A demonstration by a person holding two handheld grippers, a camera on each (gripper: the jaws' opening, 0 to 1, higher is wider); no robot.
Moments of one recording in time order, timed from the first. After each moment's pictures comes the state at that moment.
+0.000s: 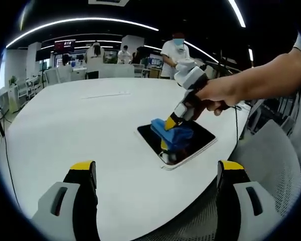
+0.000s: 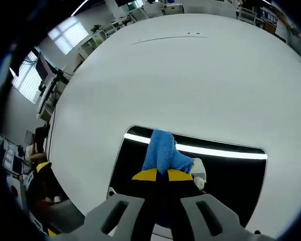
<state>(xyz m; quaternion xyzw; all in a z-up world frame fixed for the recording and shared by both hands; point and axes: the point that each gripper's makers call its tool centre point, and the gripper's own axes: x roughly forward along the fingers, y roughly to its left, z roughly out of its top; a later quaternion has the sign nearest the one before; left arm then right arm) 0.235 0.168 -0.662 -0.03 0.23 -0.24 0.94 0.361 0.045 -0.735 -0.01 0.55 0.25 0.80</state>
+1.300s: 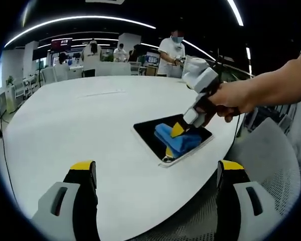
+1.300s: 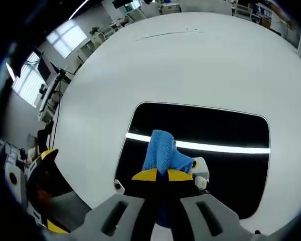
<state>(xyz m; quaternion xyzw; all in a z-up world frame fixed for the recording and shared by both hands) 0.232 0.164 -0.664 -0.03 0.24 -0.25 0.94 0.318 0.042 -0.738 0.01 0.56 0.24 0.79</state>
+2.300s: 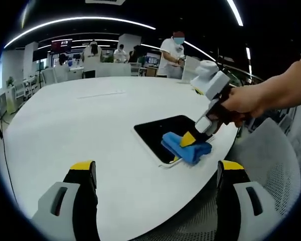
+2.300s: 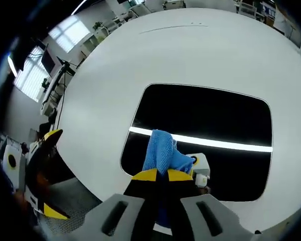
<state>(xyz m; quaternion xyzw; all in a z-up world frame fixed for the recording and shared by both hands) 0.233 0.164 -0.663 -0.03 0.23 -0.25 0.94 0.287 0.043 -0.737 0.00 0.57 0.26 0.78</state>
